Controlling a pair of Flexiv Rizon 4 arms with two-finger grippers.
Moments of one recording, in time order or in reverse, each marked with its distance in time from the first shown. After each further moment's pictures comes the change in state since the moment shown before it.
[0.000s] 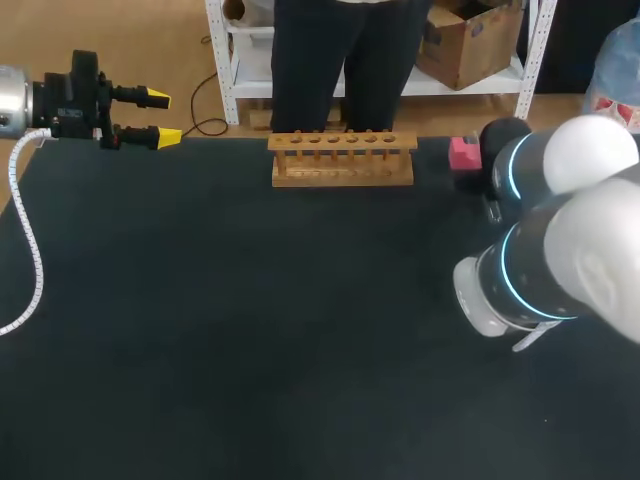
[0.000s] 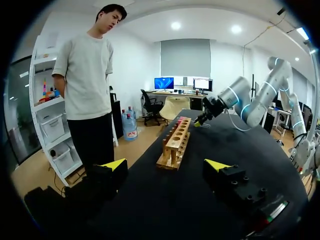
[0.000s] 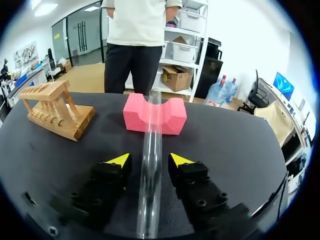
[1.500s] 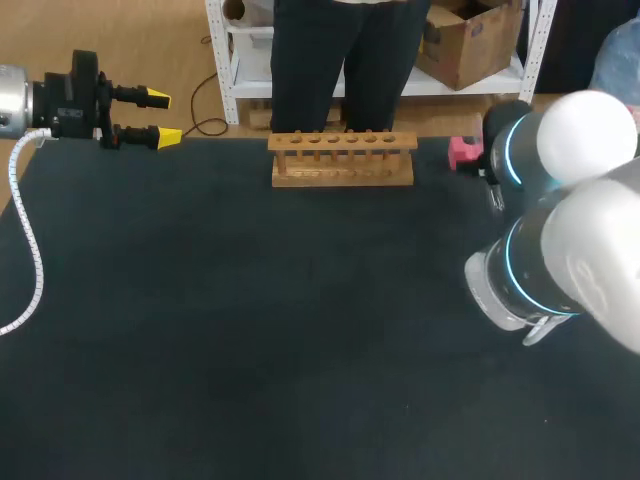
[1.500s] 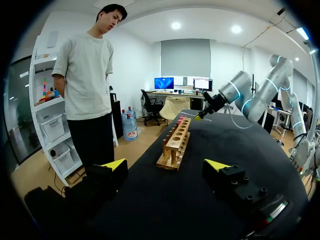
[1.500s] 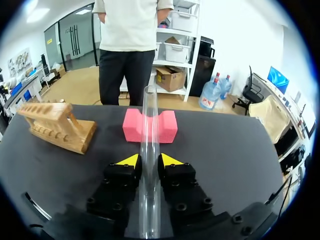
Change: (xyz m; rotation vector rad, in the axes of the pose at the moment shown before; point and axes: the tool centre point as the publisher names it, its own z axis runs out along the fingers) left arm 0.000 0.000 0.000 0.000 0.000 0.000; right arm -0.022 -0.001 -0.025 0.043 -0.001 0.061
